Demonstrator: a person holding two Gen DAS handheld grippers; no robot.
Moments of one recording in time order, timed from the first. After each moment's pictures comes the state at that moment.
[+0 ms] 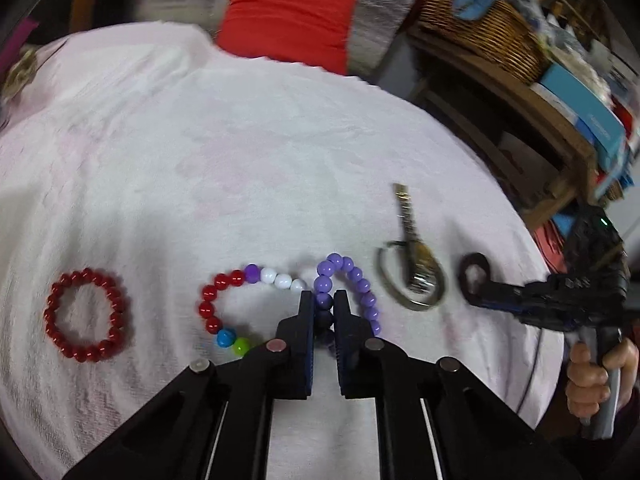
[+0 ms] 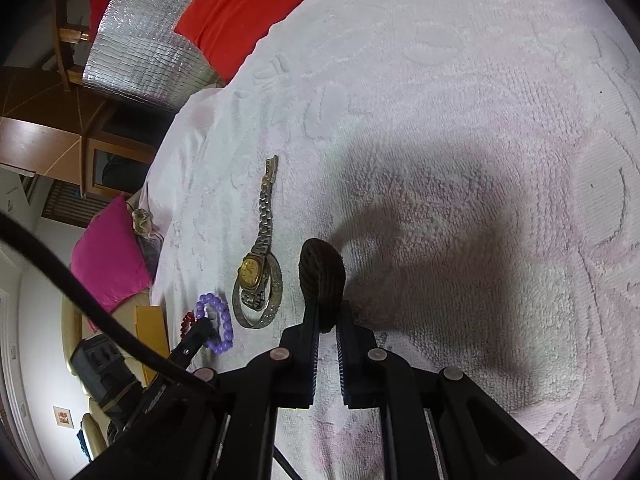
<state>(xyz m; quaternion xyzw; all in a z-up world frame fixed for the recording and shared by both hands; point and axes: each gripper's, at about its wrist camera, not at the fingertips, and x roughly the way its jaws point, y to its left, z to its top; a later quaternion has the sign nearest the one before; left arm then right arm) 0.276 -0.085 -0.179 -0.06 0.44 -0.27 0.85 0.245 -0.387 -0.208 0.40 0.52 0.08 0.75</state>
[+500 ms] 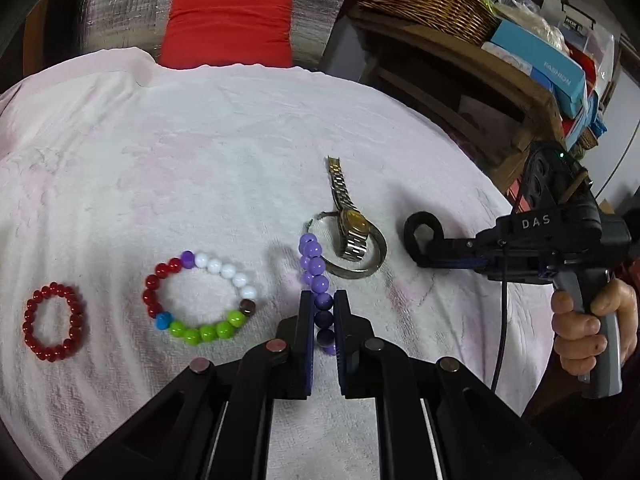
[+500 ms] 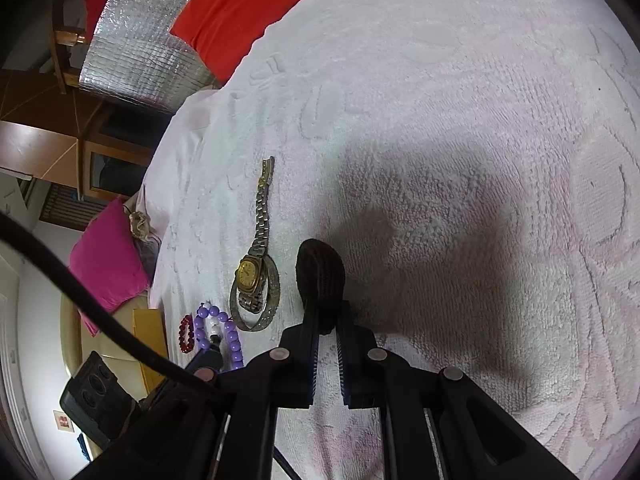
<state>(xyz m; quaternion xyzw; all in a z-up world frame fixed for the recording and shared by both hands) 0.252 -0.115 -0.176 -0.01 0.44 -0.32 0.84 0.248 -0.386 -0.209 0.40 0.52 0.07 0.75</state>
